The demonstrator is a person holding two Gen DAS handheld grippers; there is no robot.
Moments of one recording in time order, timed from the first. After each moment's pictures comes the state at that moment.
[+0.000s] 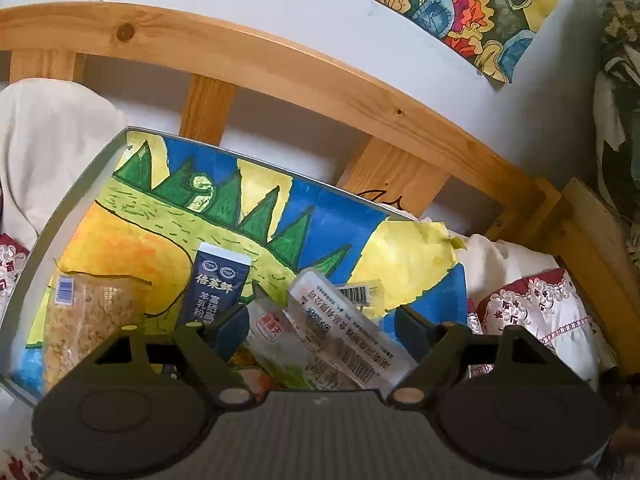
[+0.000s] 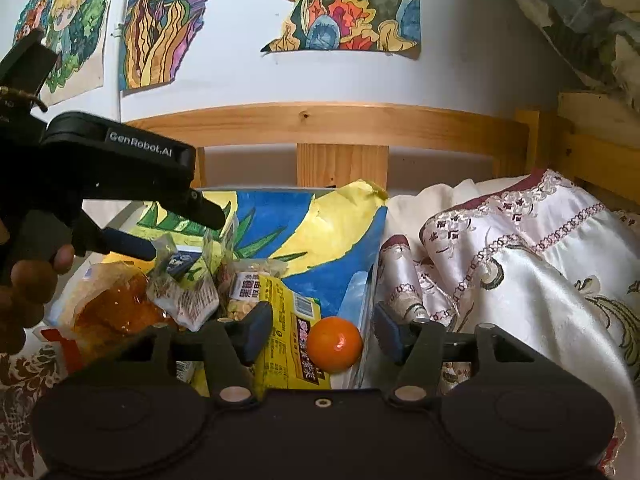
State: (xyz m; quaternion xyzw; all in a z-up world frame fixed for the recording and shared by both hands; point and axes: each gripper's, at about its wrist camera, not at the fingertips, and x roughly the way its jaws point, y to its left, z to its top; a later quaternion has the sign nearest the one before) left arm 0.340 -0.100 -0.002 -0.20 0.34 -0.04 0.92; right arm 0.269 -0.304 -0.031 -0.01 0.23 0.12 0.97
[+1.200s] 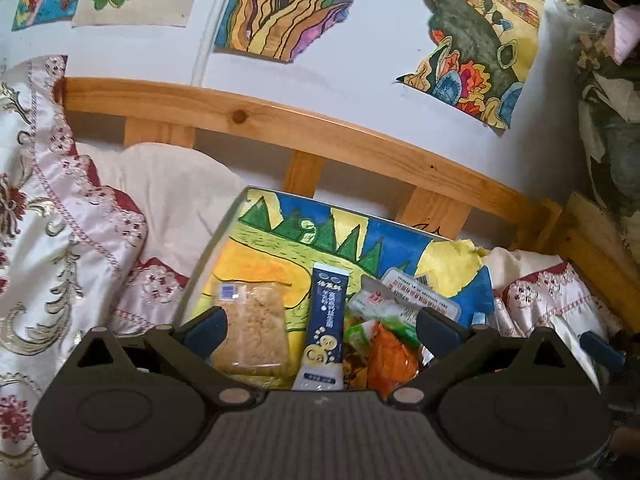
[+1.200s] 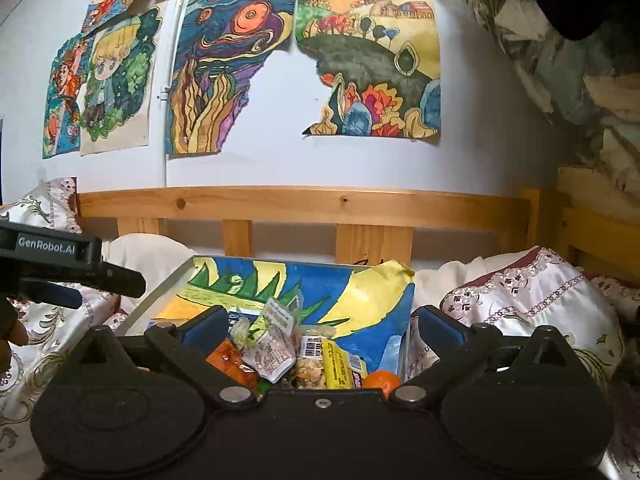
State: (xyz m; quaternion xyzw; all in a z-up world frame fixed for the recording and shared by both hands) left arm 0.209 -0.047 0.037 -0.14 0.27 0.03 0.95; right arm 0.204 -0.283 0.023 -0.01 0.14 0.14 0.98
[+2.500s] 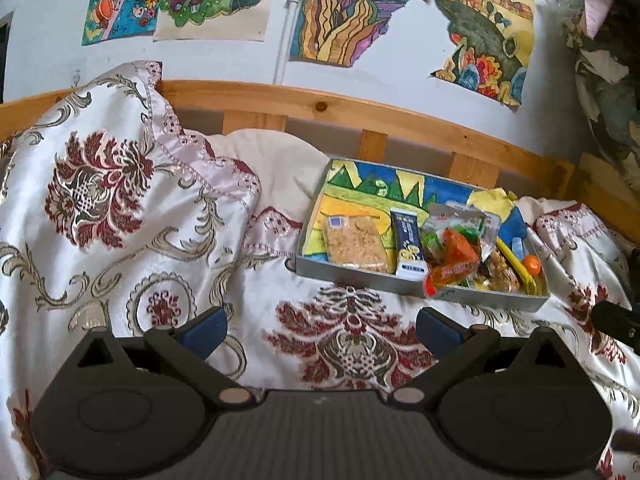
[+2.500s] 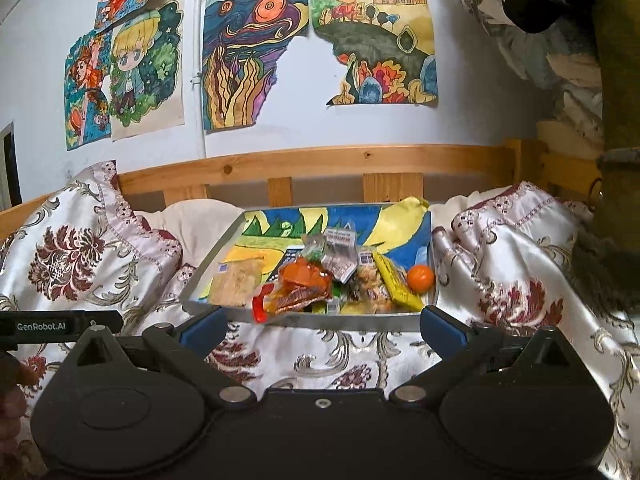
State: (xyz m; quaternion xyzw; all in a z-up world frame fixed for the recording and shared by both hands) left arm 0.057 -0.008 0.008 -0.09 0.26 0.07 0.96; right arm 0.067 -0.258 0.025 0.02 0.21 0.14 0.97
